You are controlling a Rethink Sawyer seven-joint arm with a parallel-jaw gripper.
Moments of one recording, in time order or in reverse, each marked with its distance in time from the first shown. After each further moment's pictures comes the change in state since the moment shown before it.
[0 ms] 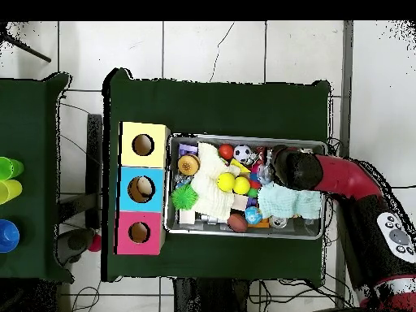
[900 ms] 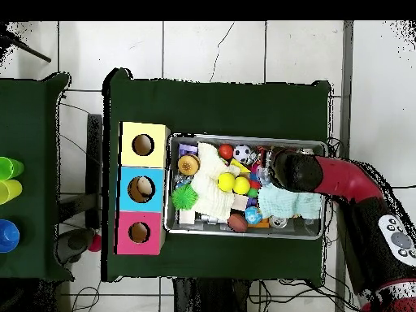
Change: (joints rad) arm 0.000 -0.026 0.000 0.029 0.006 0.008 0.000
